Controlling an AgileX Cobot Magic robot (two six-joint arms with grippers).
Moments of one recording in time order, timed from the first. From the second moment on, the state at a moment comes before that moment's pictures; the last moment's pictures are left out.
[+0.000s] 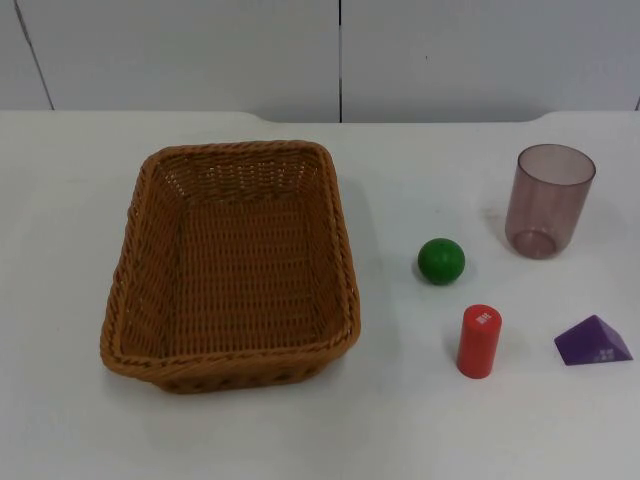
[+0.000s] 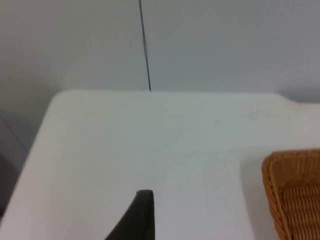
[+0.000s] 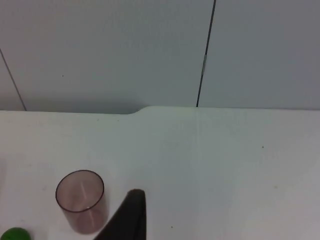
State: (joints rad) right arm -0.04 0.86 -0.96 -0.06 0.63 0.00; left arm 0.00 1.04 -0.98 0.08 0.58 -0.11
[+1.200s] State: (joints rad) right arm -0.04 0.86 -0.96 -0.07 0.66 -0.05; left arm -0.26 1.93 -1.21 -0.03 0.49 0.00
